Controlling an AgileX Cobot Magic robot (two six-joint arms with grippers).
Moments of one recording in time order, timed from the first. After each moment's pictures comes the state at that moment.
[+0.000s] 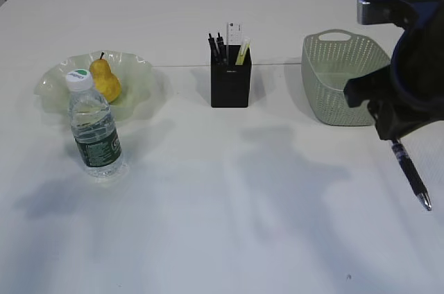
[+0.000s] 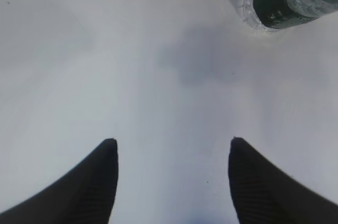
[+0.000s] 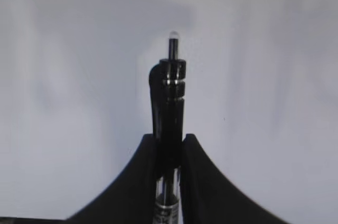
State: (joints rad) left arm 0.11 1.21 -0.88 -0.20 0.96 -0.03; right arm 0.35 1.48 -1.19 -0.13 1.13 0.33
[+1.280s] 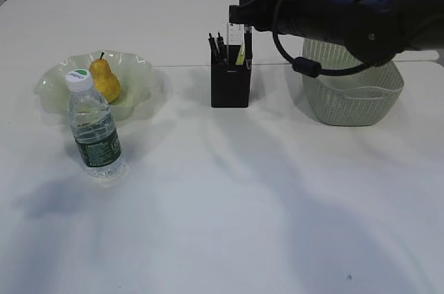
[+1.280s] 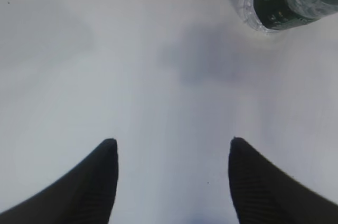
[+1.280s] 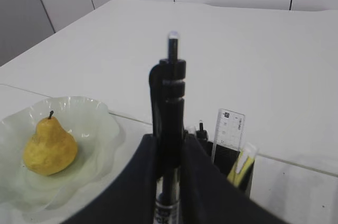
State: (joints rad) left arm 0.11 1.21 -0.88 -0.20 0.96 -0.03; right arm 0.35 1.86 -1.27 -0.26 -0.24 0.31
